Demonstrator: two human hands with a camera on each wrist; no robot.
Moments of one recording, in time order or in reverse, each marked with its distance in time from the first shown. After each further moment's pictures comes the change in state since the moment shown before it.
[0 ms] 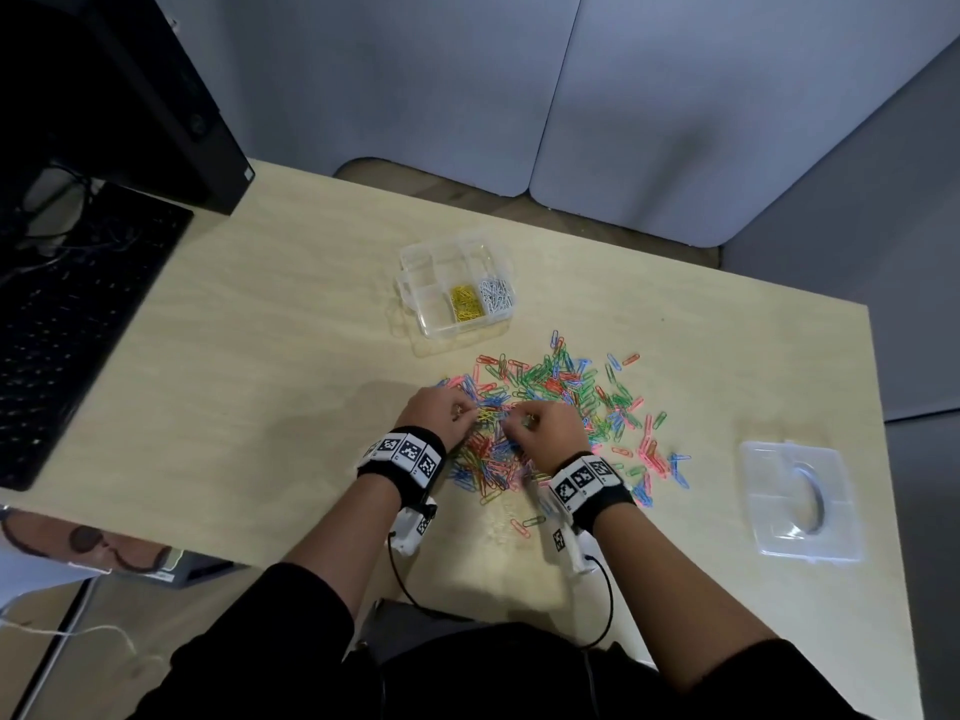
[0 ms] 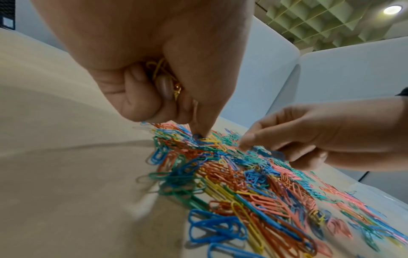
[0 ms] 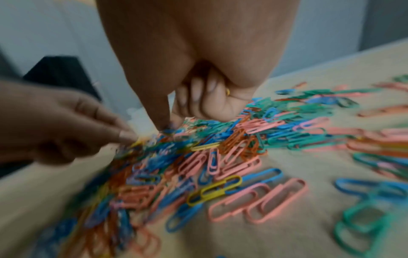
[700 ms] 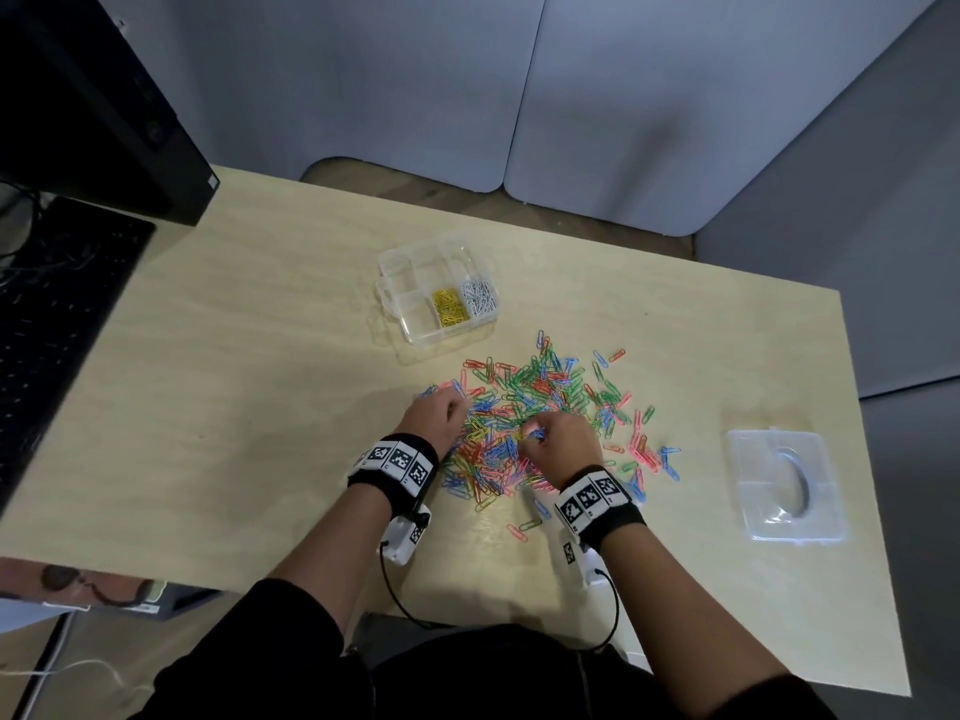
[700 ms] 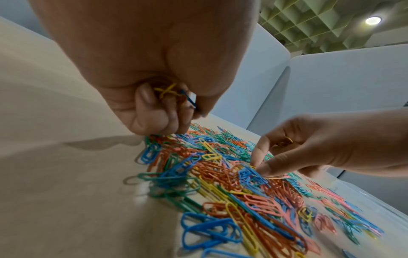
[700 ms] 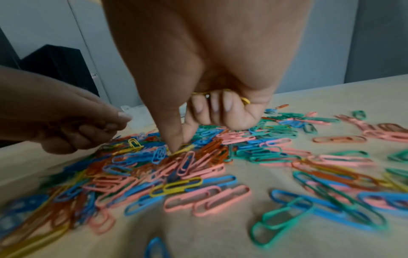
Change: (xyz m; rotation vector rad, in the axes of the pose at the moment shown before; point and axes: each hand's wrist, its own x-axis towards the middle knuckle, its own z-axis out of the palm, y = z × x) left_hand 0.011 -0.001 0.006 -0.130 -0.052 0.093; right_hand -0.010 0.017 -0.008 -0.170 0.006 0.134
